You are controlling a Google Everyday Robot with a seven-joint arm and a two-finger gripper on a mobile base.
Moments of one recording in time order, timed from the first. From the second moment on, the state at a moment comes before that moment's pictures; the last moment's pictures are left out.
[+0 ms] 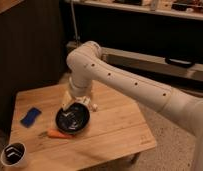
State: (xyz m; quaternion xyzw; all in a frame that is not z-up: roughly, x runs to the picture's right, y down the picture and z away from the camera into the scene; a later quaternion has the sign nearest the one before) arm -0.104 0.054 0.655 -0.34 0.07 0.50 0.79
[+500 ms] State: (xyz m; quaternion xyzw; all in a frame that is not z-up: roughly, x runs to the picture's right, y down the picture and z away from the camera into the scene) arm -0.131 0.083 0.663 -0.38 0.03 0.48 0.79
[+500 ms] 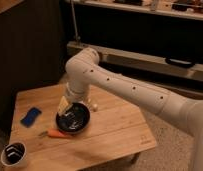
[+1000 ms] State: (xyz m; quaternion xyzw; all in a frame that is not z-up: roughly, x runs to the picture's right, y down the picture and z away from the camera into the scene) arm -0.186 0.126 0.685 -0.42 -0.01 0.42 0.80
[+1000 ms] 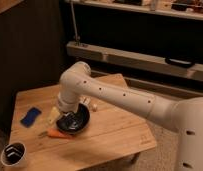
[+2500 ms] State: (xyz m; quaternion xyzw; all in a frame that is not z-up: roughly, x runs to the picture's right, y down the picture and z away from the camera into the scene) arm -0.281 0.200 0.714 -0.42 -0.02 0.23 0.88
